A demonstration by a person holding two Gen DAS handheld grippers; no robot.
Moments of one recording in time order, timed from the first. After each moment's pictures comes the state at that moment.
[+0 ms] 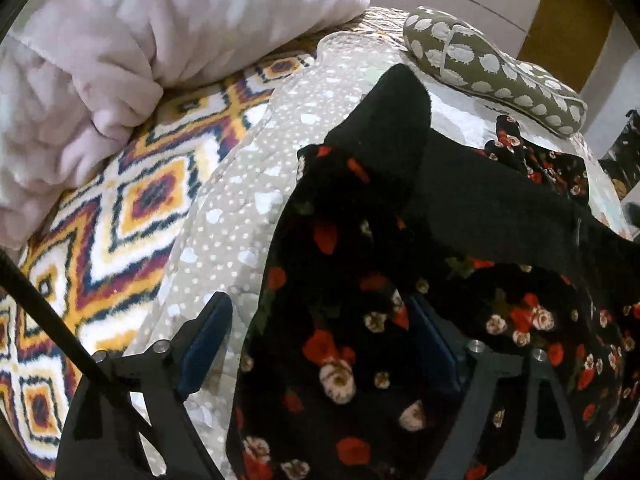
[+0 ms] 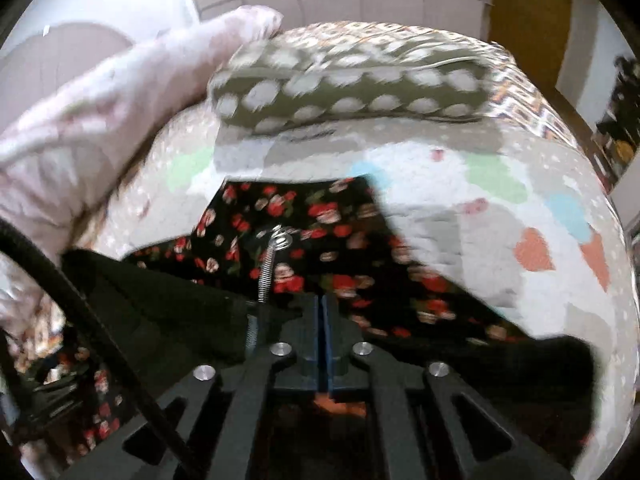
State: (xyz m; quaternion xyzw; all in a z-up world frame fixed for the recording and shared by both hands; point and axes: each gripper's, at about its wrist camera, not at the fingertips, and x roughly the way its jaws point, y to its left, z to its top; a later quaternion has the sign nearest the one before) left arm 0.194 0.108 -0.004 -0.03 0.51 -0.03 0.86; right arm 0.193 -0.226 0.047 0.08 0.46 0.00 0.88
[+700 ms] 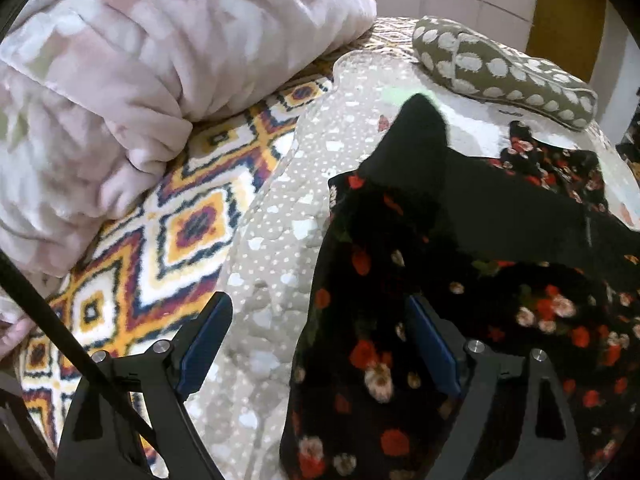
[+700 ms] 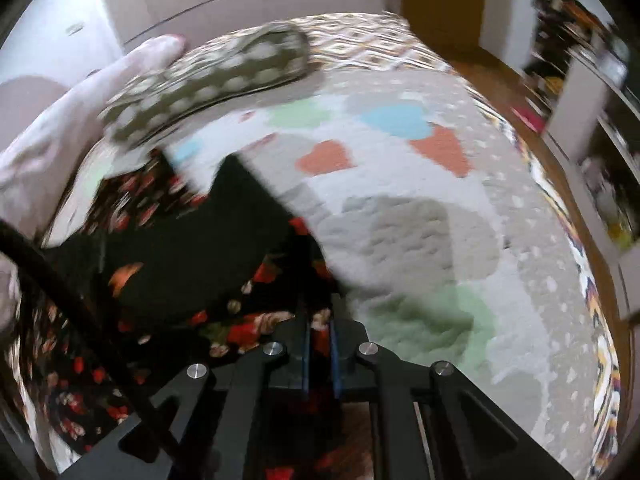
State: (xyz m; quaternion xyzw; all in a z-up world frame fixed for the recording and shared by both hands) left arm 0.195 0.113 0.011 0.02 0.49 0.01 0.87; right arm 0.088 -0.391 0.023 0.13 0.47 -0.11 0.86
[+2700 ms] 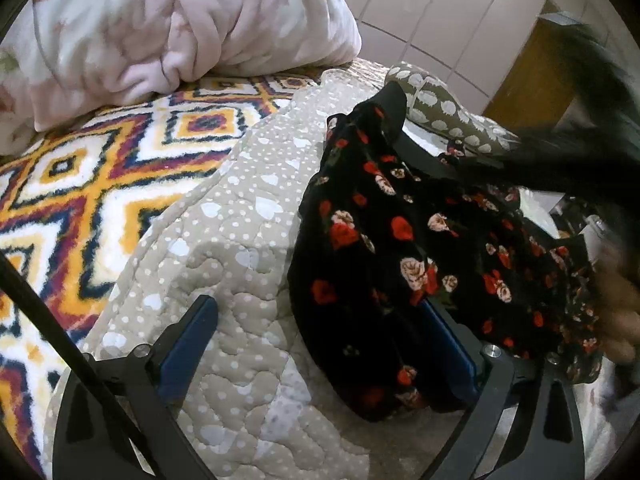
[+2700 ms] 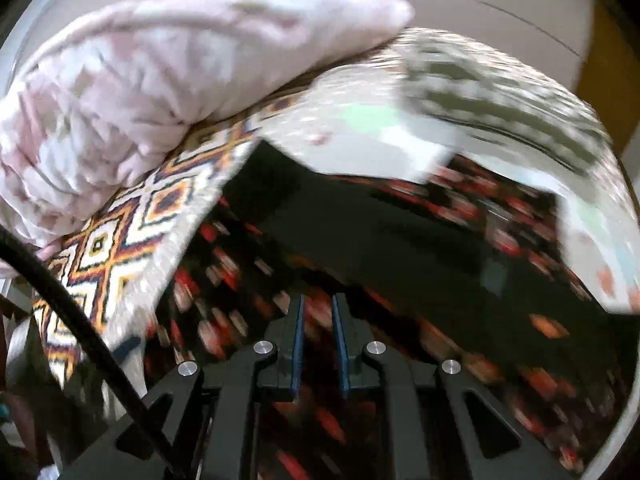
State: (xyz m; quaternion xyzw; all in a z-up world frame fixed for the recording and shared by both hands) left arm 0.075 0.165 -0.022 -0.16 0.42 -0.10 0.89; right arm 0.181 -0.017 0.035 -0.04 0.49 0.14 0.86
